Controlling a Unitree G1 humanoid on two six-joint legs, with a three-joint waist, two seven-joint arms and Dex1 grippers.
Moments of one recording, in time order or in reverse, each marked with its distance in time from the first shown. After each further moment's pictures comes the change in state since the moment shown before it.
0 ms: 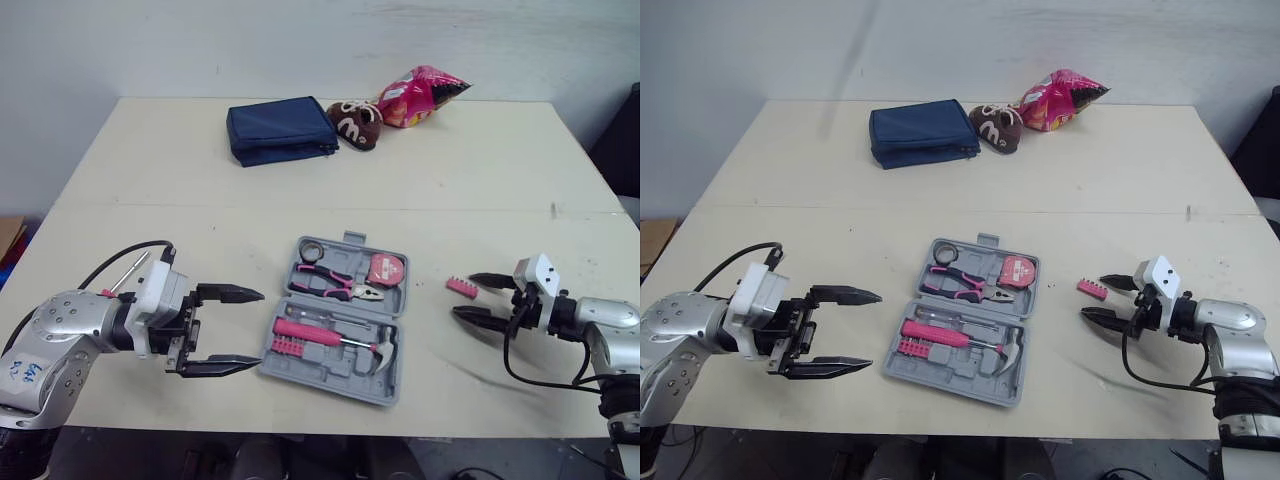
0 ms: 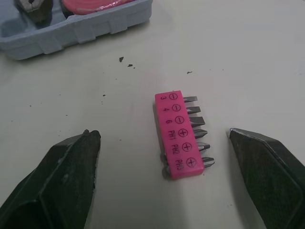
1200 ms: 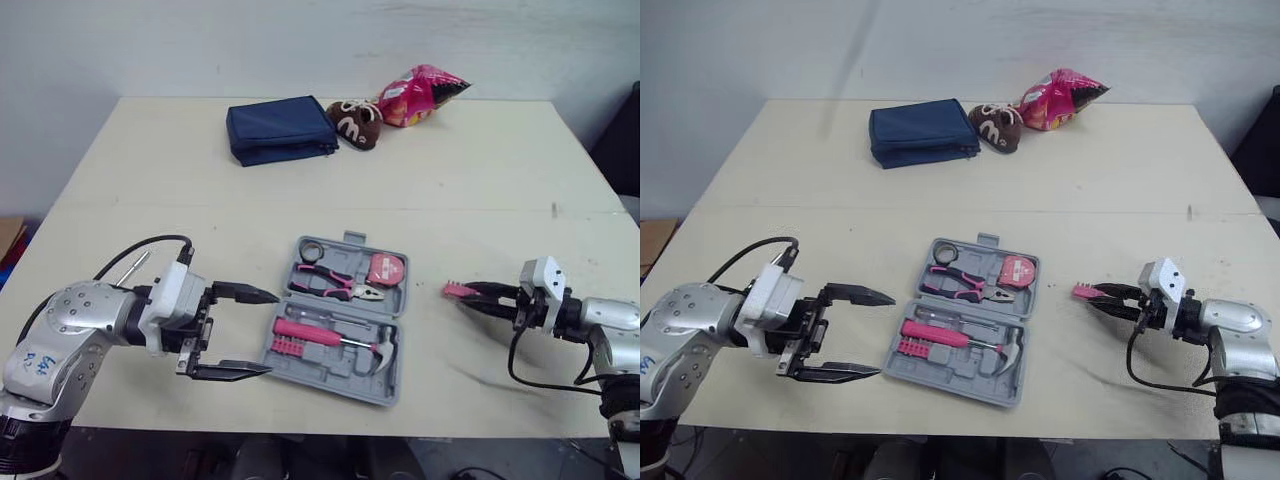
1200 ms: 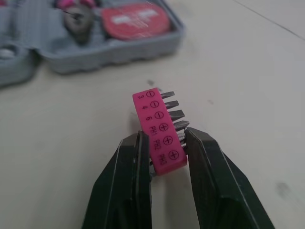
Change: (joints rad) left arm -0.085 -0.014 -0.050 -0.040 0.035 0.002 -0.034; right arm 0.083 -0.022 -0.015 -0.202 0.091 -0.023 0.082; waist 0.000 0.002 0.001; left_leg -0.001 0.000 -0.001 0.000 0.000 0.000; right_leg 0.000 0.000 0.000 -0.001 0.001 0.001
